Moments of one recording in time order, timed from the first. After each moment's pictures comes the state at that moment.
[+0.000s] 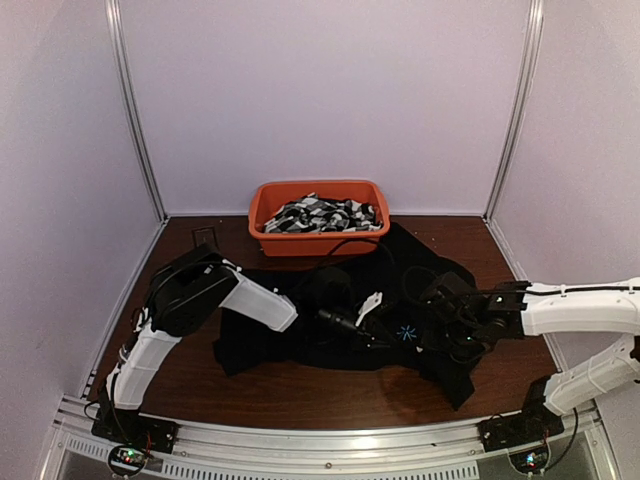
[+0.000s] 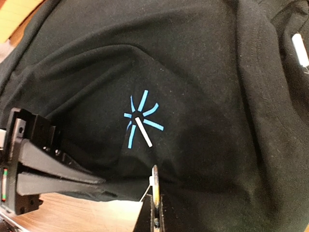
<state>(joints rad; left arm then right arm) -0.98 2.40 1.43 0.53 0.89 0.03 0.91 1.23 0.70 -0.56 0.24 1.14</state>
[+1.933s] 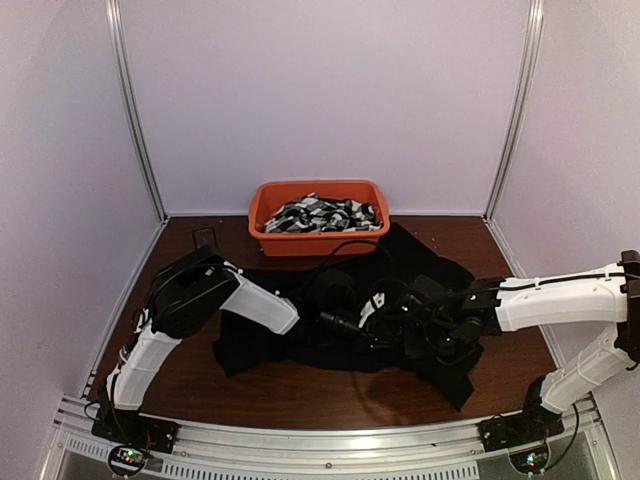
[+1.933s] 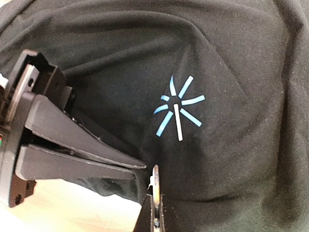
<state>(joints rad) -0.99 2.40 1.43 0.55 0.82 0.01 0.99 1.40 0.81 -0.58 0.22 0.94</state>
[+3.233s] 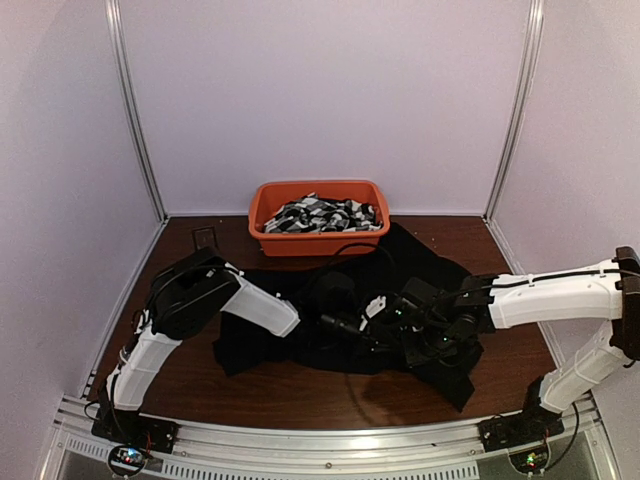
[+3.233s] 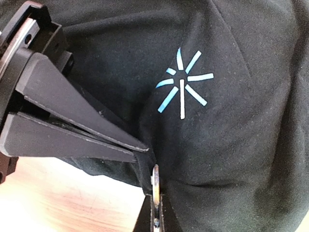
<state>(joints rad) -1.00 2.40 1.42 0.55 0.81 0.00 1.01 1.44 0.87 -0.71 0.18 0.83</state>
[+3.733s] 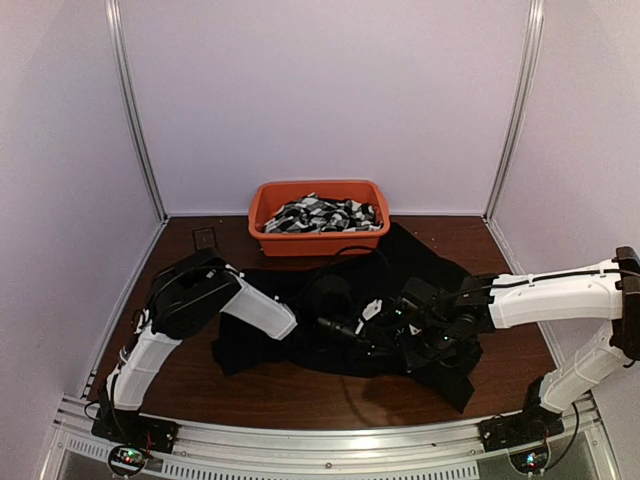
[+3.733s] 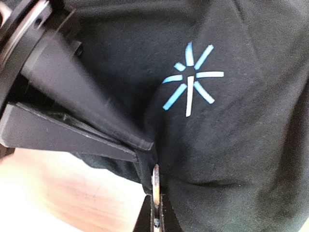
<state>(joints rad) -1.00 2.40 1.38 0.61 0.86 -0.01 1.01 1.44 0.87 -0.71 0.12 0.78</state>
